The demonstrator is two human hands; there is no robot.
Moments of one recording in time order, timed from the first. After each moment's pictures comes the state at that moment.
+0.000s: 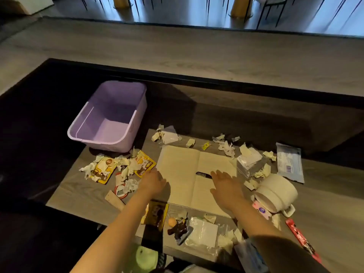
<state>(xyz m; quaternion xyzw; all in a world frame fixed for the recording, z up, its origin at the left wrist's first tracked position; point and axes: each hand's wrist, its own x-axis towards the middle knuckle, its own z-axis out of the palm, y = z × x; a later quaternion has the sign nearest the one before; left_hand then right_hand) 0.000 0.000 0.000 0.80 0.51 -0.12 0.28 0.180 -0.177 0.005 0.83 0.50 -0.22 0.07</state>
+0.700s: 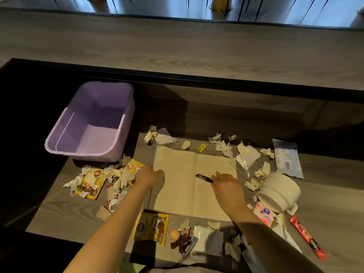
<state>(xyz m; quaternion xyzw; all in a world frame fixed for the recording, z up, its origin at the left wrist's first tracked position) 0.027 0.037 0.017 0.73 0.55 -0.07 0.41 0.179 -0.166 -0.025 0.87 0.50 -0.03 0.02</state>
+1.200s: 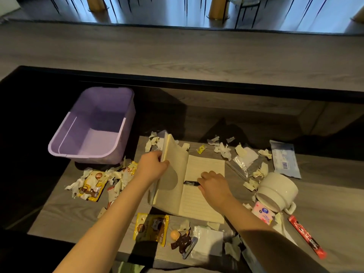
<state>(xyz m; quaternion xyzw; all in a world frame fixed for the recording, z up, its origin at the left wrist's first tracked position) 0.039 0.021 0.088 0.84 0.43 0.03 0.33 0.165 -0.140 -0.006 0.81 0.58 -0.05 0.04</state>
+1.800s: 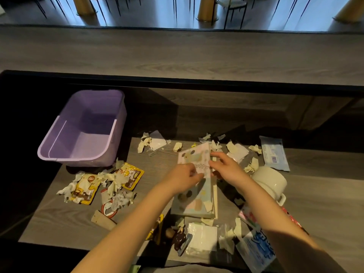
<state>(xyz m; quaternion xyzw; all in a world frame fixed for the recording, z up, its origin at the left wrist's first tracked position) 0.083 -0.048 0.079 0.88 0.28 -0.13 0.36 0.196 -0.164 0.081 0.77 0.22 -0.41 -0.44</state>
